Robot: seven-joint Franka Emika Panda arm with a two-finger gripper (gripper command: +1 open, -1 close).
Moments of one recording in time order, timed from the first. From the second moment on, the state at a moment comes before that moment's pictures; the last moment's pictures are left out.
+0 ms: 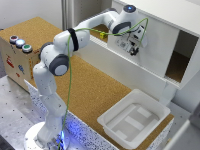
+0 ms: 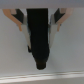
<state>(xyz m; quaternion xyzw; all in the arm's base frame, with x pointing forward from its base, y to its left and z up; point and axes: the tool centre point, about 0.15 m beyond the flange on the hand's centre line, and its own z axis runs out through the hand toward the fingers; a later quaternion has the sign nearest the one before) 0.552 -0.162 0.580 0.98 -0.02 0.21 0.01</state>
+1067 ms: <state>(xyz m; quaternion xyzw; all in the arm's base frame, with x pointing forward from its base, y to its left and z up) 0.552 -0.075 0.580 0.97 -0.08 0.22 0.02</state>
